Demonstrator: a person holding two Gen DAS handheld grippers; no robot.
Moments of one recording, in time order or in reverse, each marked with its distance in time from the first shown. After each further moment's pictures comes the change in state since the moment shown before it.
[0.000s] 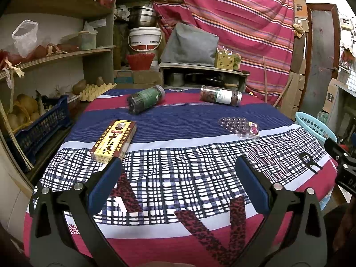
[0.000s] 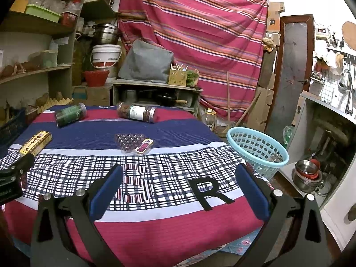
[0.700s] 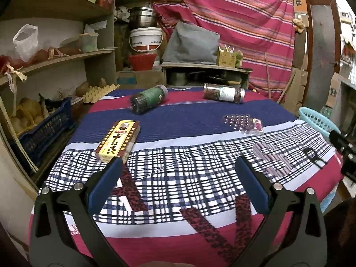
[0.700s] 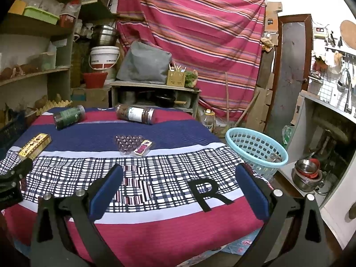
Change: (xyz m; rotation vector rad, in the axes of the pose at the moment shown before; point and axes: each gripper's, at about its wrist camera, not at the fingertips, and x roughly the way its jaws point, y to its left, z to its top) left arm 0.001 -0.004 -0.006 0.037 0.004 0.040; right arm -0.002 -0.002 0.001 0.018 -0.006 -0.009
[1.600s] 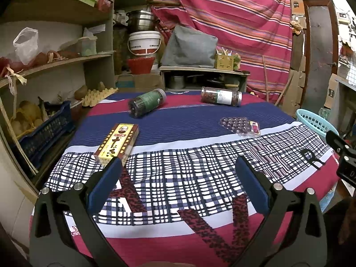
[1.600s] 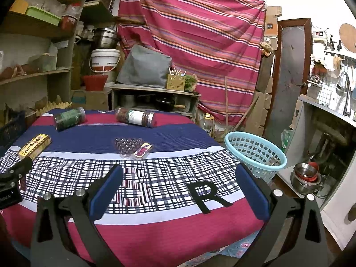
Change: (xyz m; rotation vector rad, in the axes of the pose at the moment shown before) left arm -0.008 -0.001 0.002 -0.003 -0.021 -0.017; right arm -0.005 -0.003 0.000 -0.012 -0.023 0.000
